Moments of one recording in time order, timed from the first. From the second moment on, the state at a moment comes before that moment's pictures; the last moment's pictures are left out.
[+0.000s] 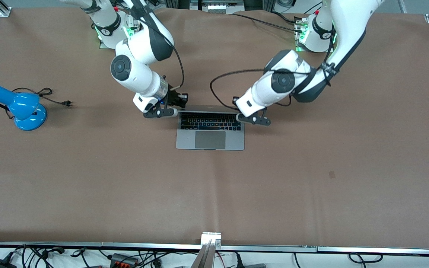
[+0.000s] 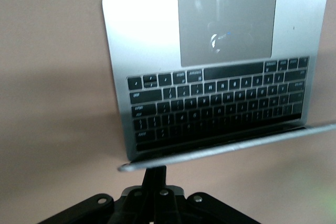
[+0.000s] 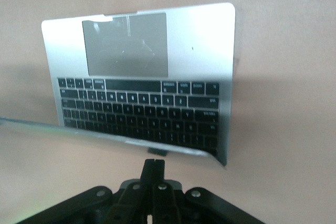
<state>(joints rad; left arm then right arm) 0.12 0.54 -0.80 -1.93 0.03 2.29 -0.56 0.67 0.28 -0.06 -2.06 0.53 2.39 0.25</state>
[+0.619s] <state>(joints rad) 0.01 0.67 -0.69 -1.77 0.10 2.29 -0.57 0.63 0.50 -0.07 -1.87 0.53 2.41 0.25</state>
